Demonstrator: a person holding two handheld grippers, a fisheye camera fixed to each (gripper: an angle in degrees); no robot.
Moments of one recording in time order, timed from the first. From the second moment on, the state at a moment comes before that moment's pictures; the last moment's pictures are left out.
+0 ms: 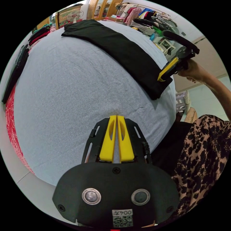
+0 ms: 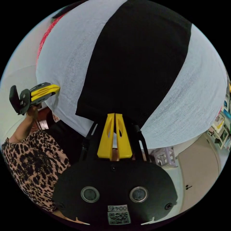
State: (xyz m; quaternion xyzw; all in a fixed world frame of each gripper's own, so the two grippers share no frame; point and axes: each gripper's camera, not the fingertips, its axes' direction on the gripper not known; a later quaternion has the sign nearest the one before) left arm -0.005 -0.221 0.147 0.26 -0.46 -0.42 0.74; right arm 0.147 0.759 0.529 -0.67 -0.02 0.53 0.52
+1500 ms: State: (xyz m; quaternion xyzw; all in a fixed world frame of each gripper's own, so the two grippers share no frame) left arm -0.138 -0.172 0.047 0.54 -0.06 -0.39 0.74; right arm 0.181 0.934 0.193 -0.22 -0.06 0.75 0.61
